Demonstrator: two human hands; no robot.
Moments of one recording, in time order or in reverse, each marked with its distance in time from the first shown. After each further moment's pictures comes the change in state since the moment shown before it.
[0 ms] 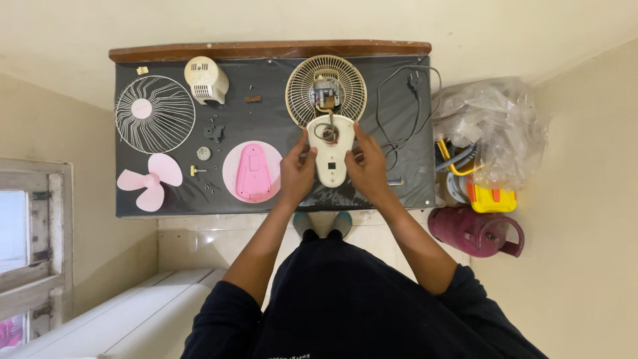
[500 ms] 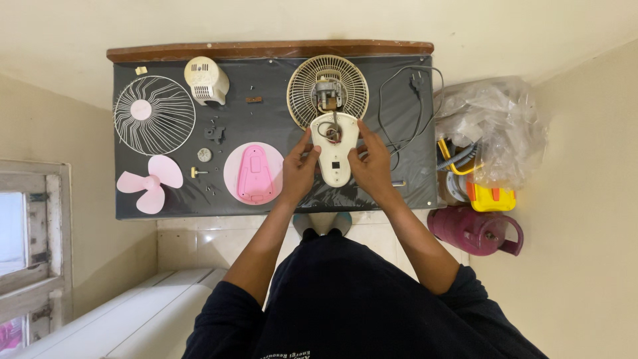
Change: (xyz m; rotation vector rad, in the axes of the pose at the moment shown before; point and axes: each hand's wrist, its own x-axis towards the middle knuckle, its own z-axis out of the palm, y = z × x) left_hand 0.014 -0.015 0.000 -0.233 -0.070 -0.138; right_hand 0.015 -0.015 -0.003 -0.099 0.024 -0.049
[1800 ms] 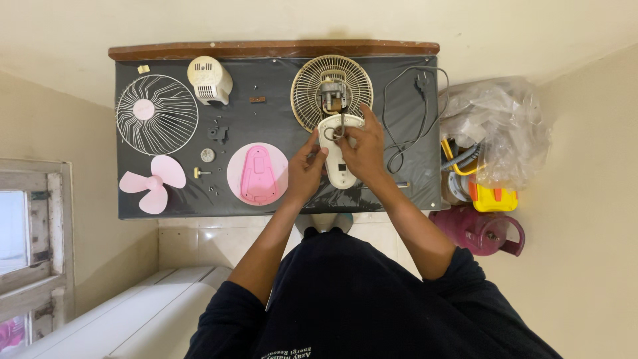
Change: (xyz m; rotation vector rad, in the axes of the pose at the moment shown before) left_hand 0.003 0.002 0.000 0.032 -0.027 -0.004; right_hand 0.034 0.022 0.031 -0.274 -0.050 -0.038
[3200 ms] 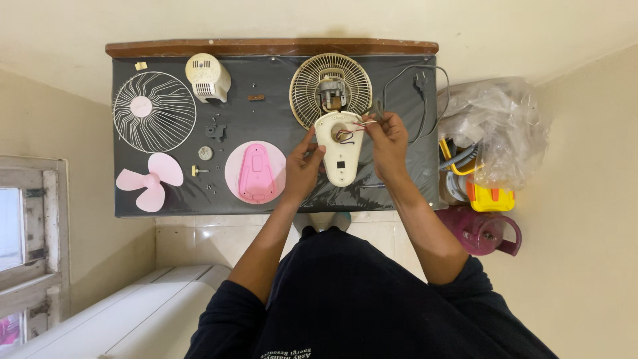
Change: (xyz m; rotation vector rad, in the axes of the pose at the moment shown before) left_hand -0.001 0.004 0.000 -0.043 -0.005 0.044; right_hand 0.005 0.024 -0.022 1.115 0.160 0.346
